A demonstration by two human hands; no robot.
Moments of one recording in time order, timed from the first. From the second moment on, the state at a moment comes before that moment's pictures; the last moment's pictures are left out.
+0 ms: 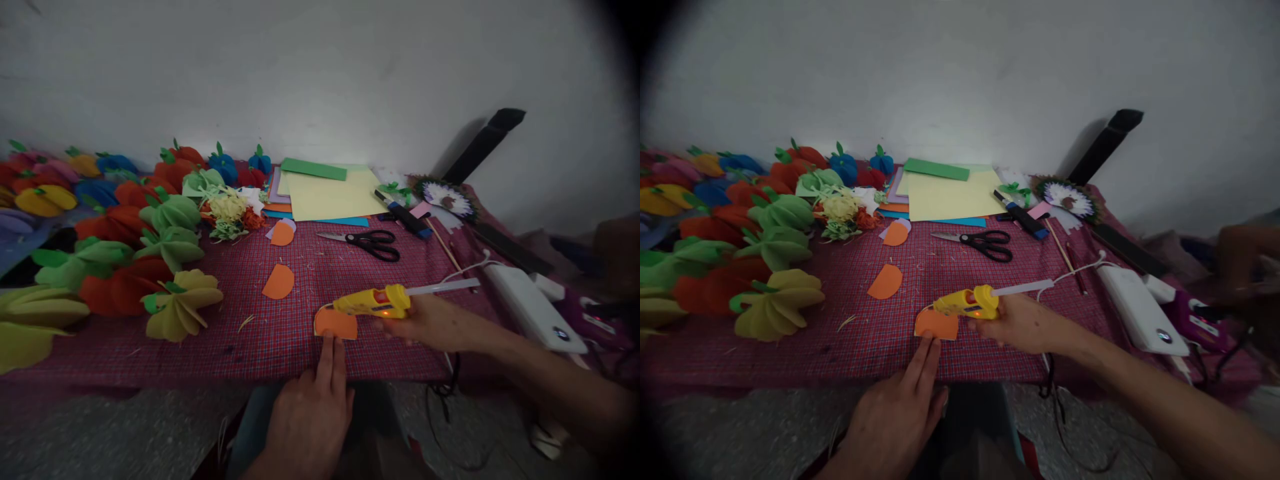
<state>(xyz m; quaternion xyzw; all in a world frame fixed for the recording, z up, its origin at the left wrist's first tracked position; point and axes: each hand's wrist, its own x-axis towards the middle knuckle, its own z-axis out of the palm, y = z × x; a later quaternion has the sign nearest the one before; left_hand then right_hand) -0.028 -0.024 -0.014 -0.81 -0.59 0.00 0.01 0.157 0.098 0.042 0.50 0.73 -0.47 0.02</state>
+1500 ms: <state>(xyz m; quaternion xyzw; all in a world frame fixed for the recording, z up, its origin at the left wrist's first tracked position) -0.027 -0.024 -0.010 -0.80 -0.60 0.02 0.00 0.191 0.087 0.044 0.53 0.72 -0.46 0.02</state>
